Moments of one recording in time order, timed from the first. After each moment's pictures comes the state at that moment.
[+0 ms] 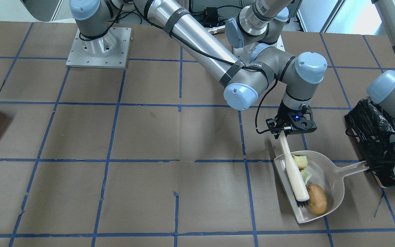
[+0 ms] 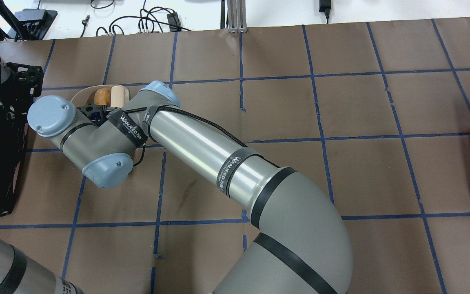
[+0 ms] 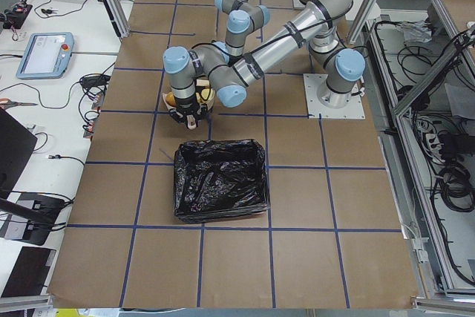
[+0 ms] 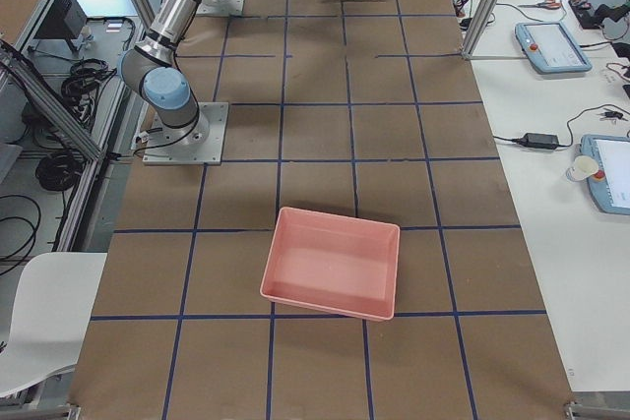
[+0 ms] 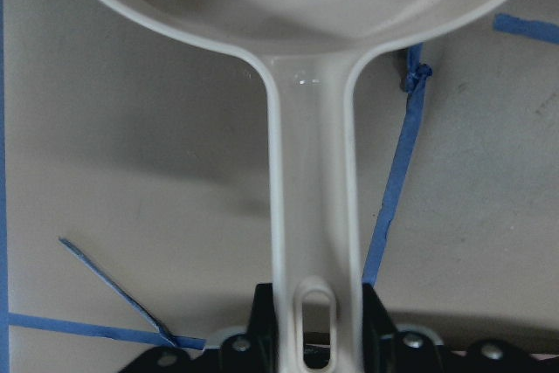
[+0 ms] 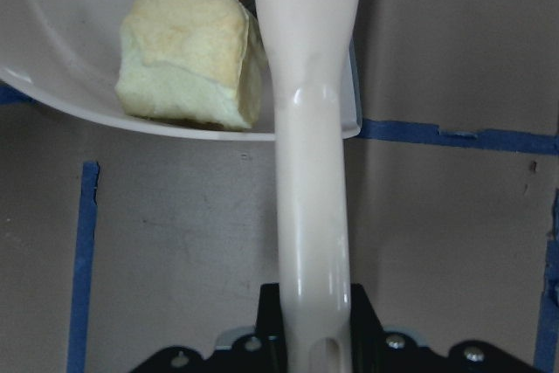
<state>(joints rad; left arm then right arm) -1.07 -2.03 -1.58 -1.08 1.72 1.88 2.42 -0.63 0.88 -1.98 -1.61 0.75</state>
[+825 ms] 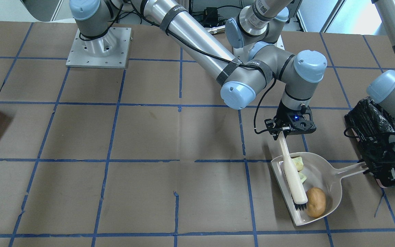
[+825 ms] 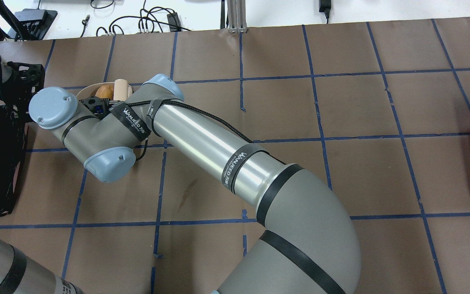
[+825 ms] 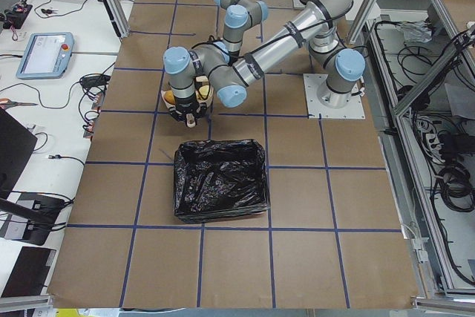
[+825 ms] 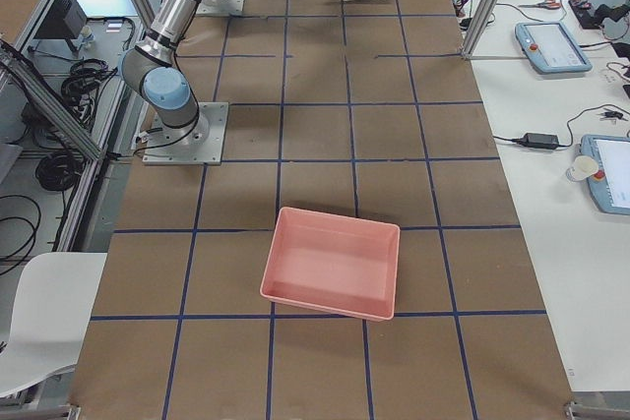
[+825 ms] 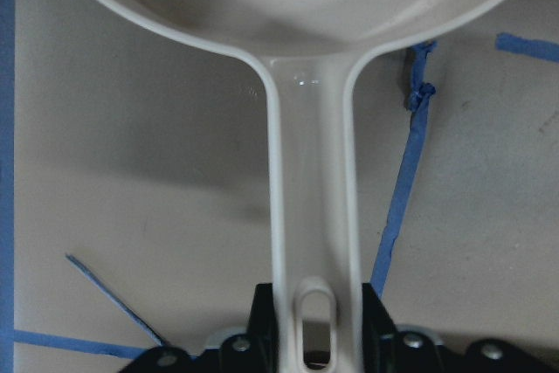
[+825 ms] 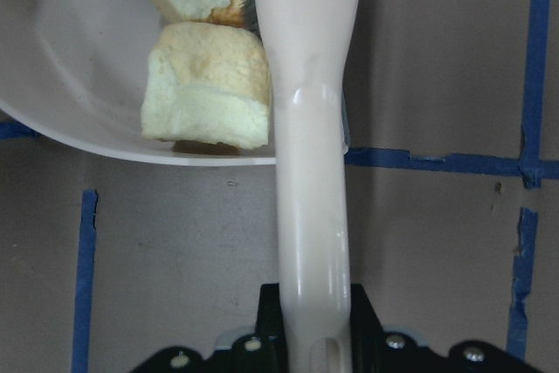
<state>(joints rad) -1.07 -2.03 -1.58 -1.08 1.67 1.88 2.40 -0.65 0.88 -1.96 -1.62 0.76</state>
